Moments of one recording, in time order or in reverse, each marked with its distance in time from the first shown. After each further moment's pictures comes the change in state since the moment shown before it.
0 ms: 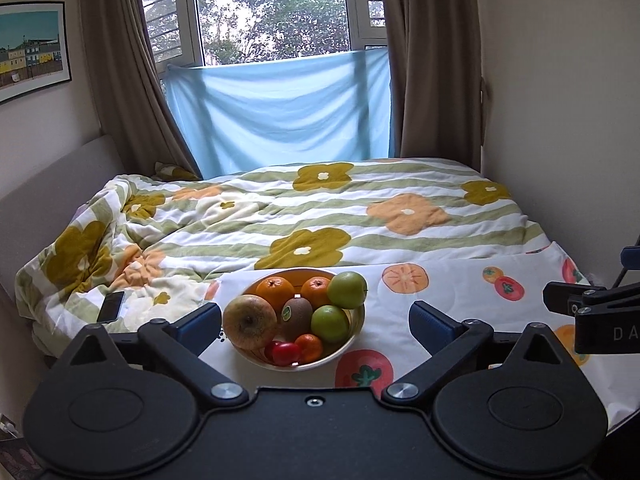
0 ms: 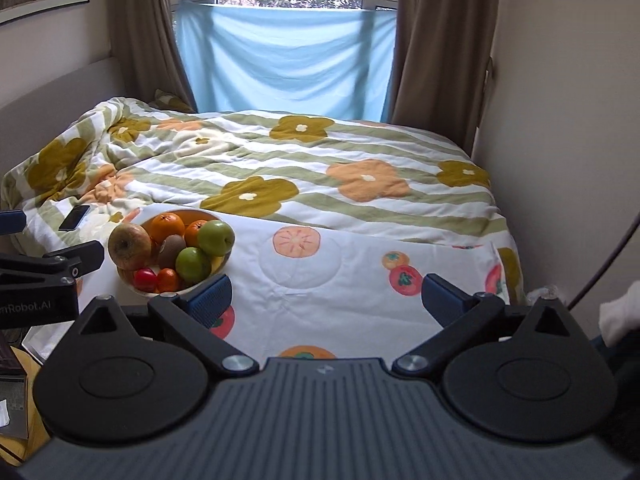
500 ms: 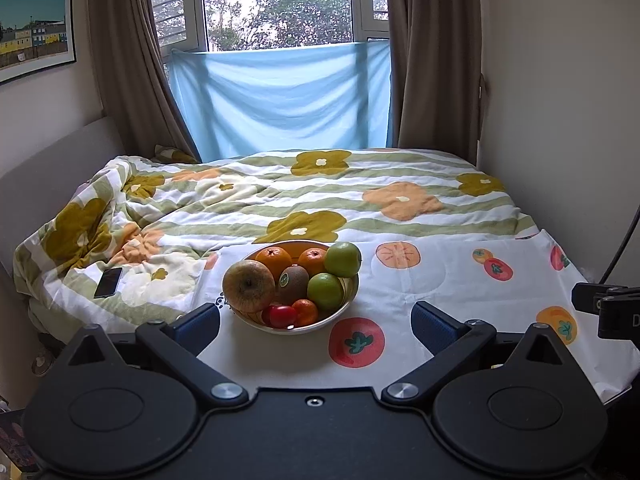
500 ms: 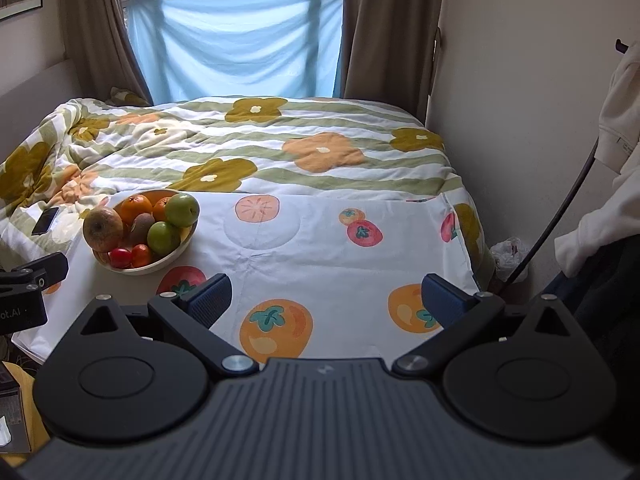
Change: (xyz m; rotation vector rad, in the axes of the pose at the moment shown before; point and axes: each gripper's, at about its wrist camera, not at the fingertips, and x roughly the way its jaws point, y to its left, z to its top) left arm -0.023 0.003 -0.025 -0.029 0.024 -0.012; right arm -0.032 -0.009 -0.031 0.087 0.054 -0.109
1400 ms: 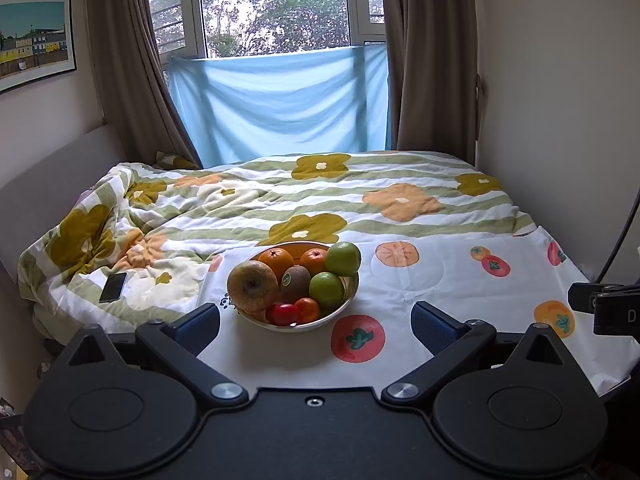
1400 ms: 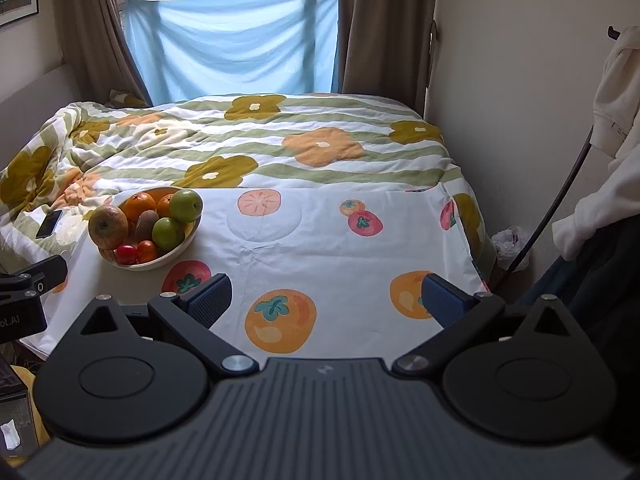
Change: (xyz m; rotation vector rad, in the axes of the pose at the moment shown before) left arm -0.015 0.000 -0.005 0.017 -0.012 0.006; right arm -0.009 0.001 -0.008 0.018 0.012 0.008
